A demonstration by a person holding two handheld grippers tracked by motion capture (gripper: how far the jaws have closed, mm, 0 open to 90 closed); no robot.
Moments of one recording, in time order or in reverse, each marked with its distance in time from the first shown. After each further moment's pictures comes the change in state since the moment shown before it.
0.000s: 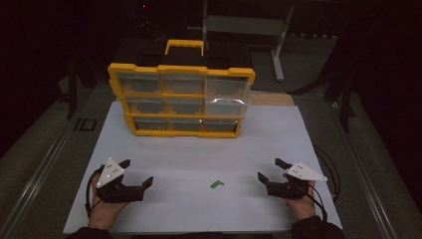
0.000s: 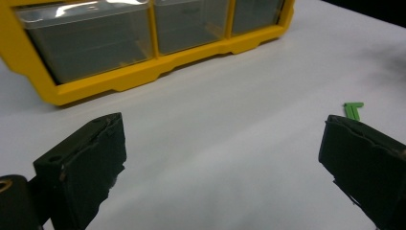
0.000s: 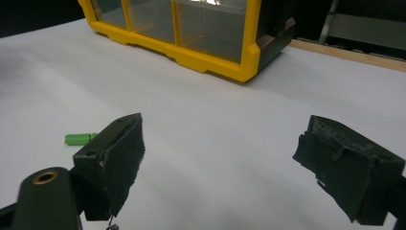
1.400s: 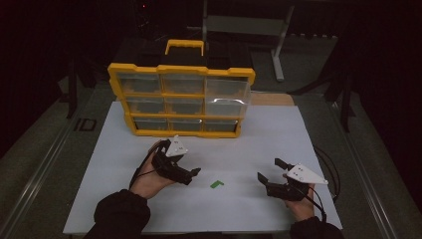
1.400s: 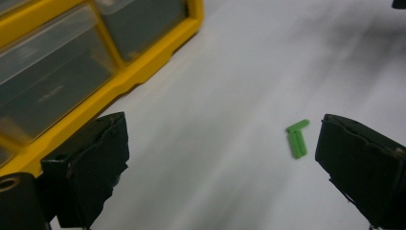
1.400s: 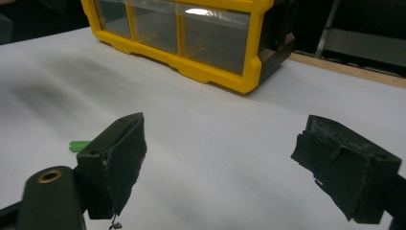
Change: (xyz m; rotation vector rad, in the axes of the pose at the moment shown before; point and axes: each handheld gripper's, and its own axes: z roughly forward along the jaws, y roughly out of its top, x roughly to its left) left arm -0.067 0.087 0.100 0.217 -0.228 0.269; right arm 0.006 0.001 -0.004 -0.044 -0.007 -0.017
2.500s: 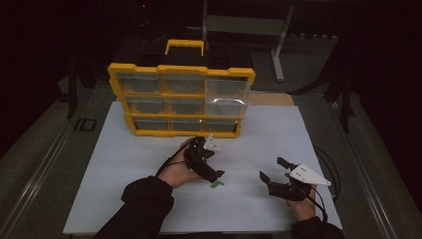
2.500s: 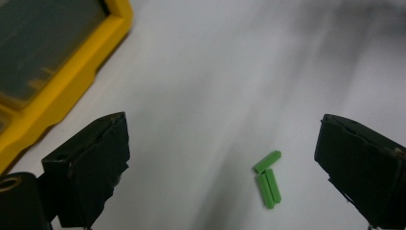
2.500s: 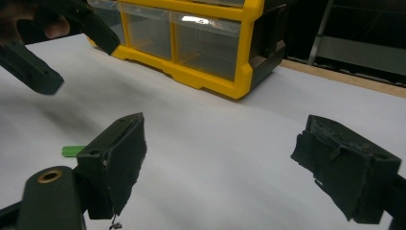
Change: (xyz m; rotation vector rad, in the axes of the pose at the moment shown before) left arm -0.018 0.042 0.068 0.150 -0.150 0.091; right arm -0.003 0.000 -0.004 -0.025 -0.020 -0.004
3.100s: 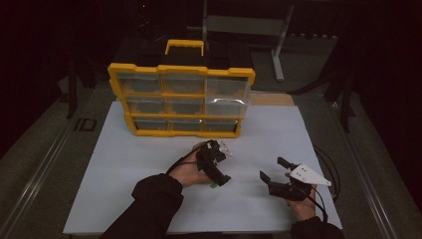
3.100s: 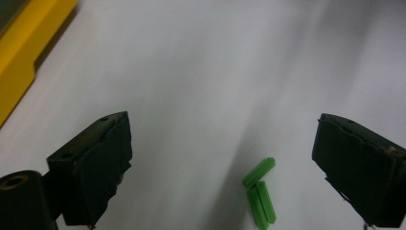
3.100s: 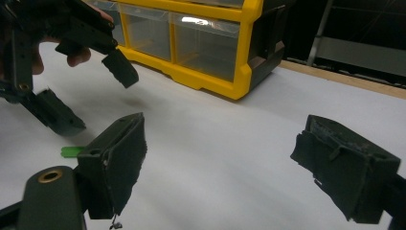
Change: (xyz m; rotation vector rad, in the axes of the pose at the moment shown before) left arm -0.007 0.013 0.035 0.140 -0.048 0.061; right arm 0.000 0.000 0.000 -0.003 -0.001 0.001
